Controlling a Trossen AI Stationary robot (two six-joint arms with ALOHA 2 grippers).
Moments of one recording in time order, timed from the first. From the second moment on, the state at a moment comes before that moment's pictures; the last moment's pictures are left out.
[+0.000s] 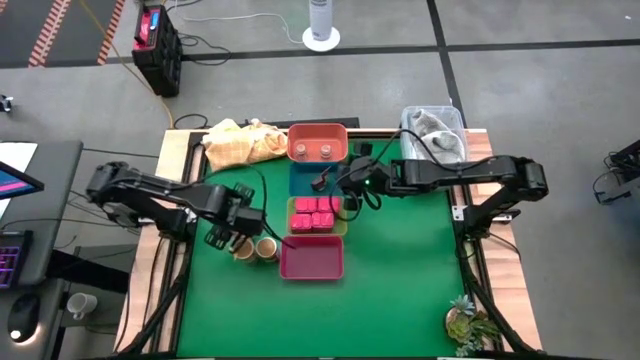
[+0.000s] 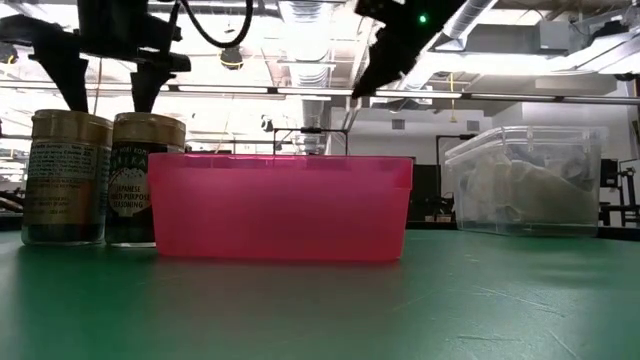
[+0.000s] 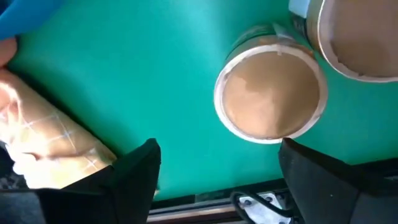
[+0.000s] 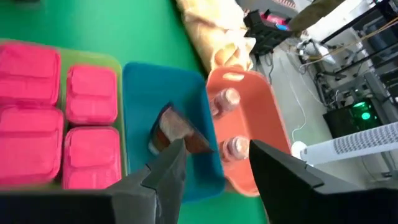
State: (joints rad) left arm -0.17 1.35 1.15 -1.40 -0.29 0.29; right arm -0.07 1.51 1.23 -0.40 0.47 -0.31
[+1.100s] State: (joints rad) left arm -0.35 1.39 1.11 -1.35 -0.32 0.65; right arm 0.06 1.08 0.99 -0.40 0.47 -0.20
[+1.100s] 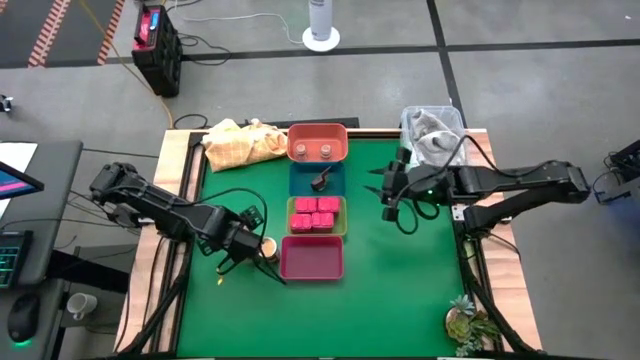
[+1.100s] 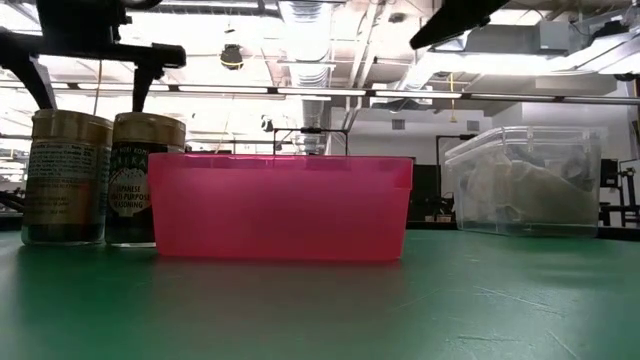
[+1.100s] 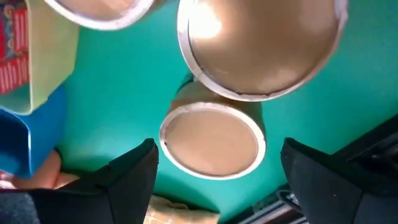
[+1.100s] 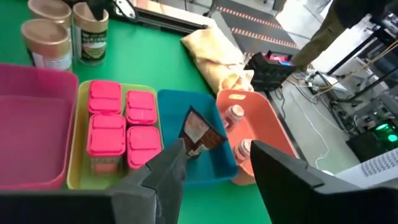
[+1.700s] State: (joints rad) left arm -0.23 1.39 1.11 -1.29 -0.24 0.76; right arm 0.07 1.05 0.97 -0.39 0.47 -0.19
